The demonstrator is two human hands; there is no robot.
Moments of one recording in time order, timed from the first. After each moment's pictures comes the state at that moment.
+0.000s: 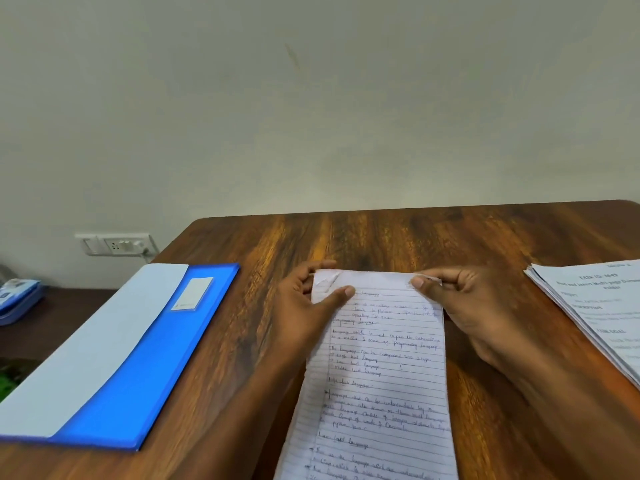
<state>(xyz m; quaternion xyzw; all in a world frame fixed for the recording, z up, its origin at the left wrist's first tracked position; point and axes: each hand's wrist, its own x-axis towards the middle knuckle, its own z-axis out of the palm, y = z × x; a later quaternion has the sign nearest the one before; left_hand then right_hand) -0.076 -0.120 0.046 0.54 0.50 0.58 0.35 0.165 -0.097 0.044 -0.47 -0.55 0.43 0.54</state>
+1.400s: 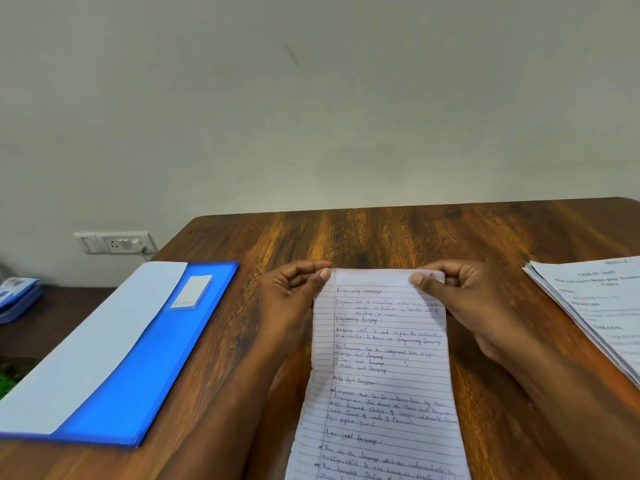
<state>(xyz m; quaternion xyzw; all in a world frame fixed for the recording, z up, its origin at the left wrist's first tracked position) -0.097 -0.107 0.041 0.53 0.47 0.62 0.35 0.167 -0.098 0.049 -0.48 -0.57 0.42 0.52</state>
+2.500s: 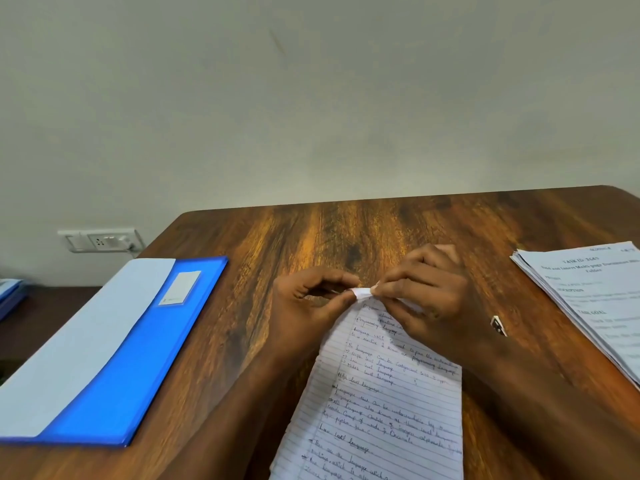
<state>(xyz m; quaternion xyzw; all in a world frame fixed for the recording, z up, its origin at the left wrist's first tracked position) -0.075 -0.121 0.037 0.72 0.36 0.57 0.19 0.154 -0.109 0.044 -0.28 -0.83 -0.17 0.46</state>
